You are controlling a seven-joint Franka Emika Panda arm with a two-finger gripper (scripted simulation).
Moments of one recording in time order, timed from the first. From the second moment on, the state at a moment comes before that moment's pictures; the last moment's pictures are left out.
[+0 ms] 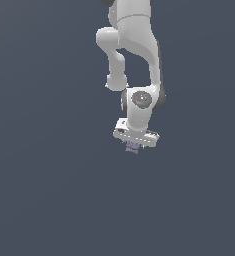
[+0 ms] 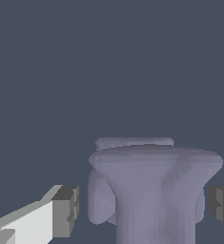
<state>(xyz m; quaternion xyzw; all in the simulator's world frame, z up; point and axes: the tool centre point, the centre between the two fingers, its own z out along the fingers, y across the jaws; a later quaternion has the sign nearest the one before) -0.041 0.082 0.046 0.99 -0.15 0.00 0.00</state>
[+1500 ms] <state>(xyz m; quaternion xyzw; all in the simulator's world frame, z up) -0.048 0.007 0.047 0.99 -0.15 0.00 0.00</state>
